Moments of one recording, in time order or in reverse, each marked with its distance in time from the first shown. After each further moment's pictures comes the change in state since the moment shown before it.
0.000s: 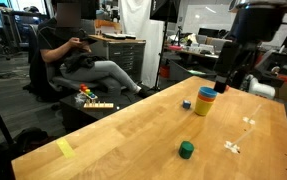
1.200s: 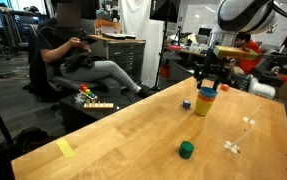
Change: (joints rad) arm -0.190 0.530 -0.208 0.457 0.049 0.002 0.160
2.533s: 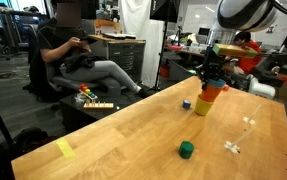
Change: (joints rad) arm 0.000 -0.011 0.016 0.000 0.001 -0.001 -0.014
